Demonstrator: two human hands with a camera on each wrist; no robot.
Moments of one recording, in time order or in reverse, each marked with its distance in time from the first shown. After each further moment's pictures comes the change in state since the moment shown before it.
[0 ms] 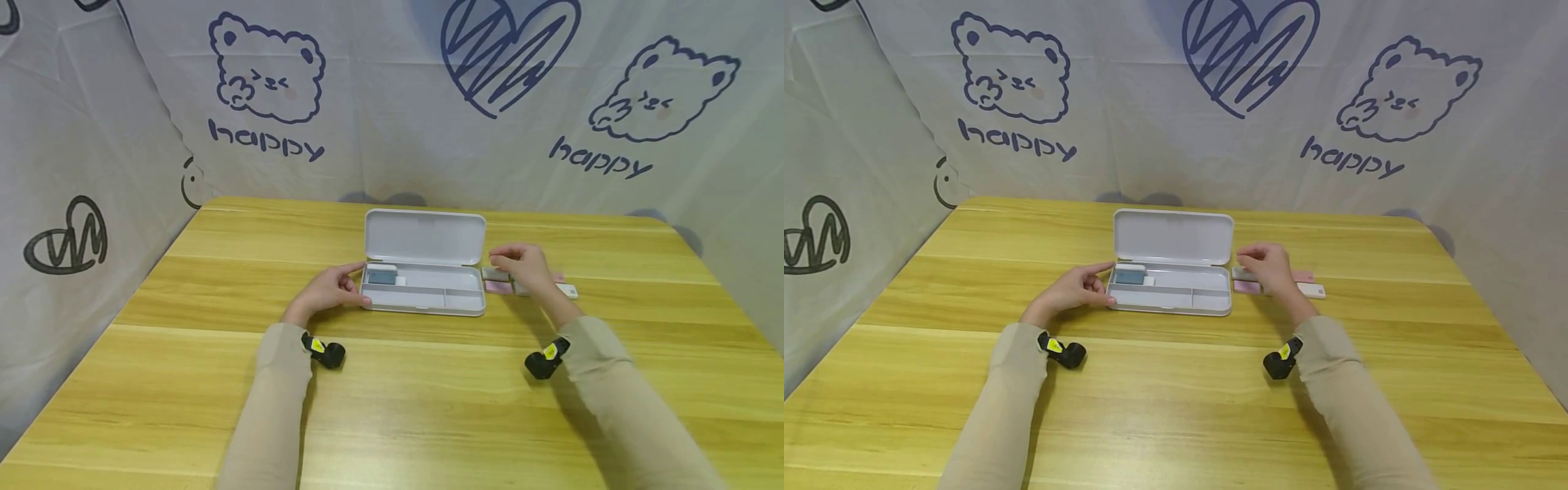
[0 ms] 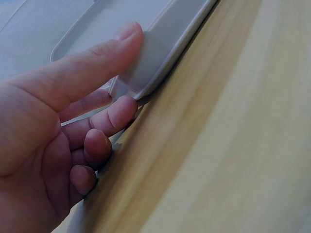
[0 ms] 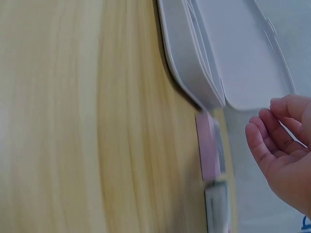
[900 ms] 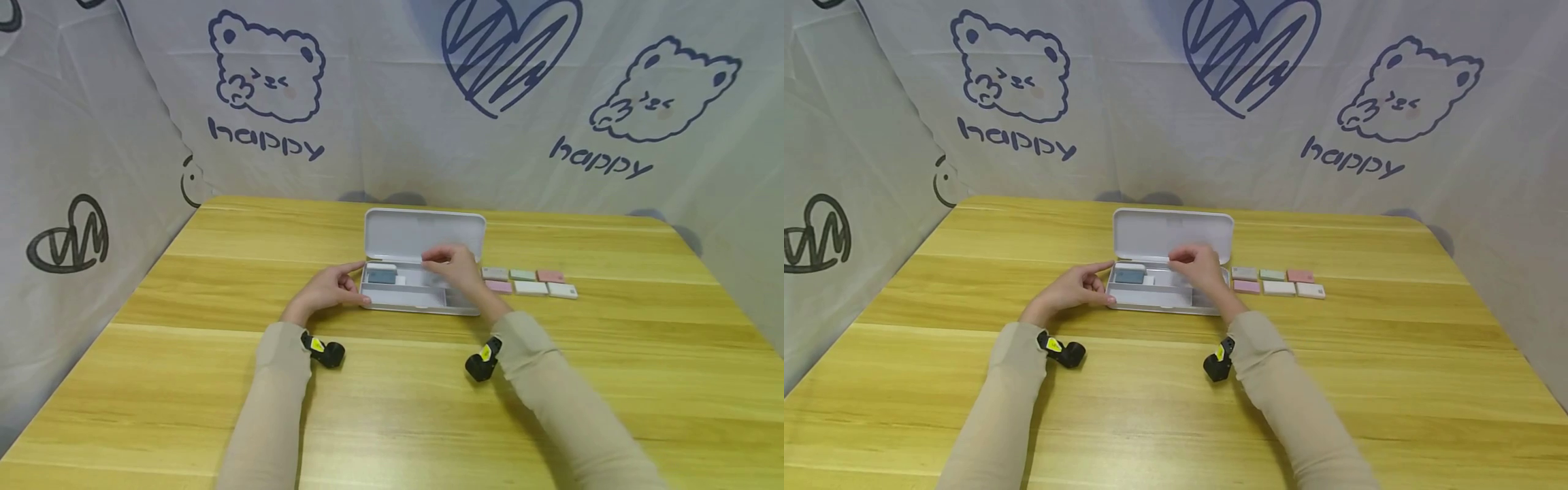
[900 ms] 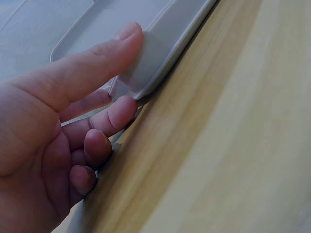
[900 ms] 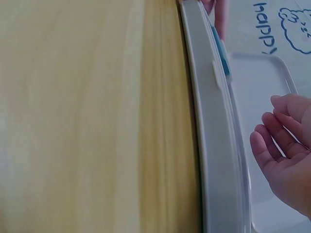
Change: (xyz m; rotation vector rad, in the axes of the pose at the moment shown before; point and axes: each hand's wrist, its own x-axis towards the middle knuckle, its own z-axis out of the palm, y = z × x) left_hand 0.000 0.002 -0.001 -0.003 0.000 -0.005; right_hand 0.010 -0.036 0.091 -0.016 -0.103 -0.064
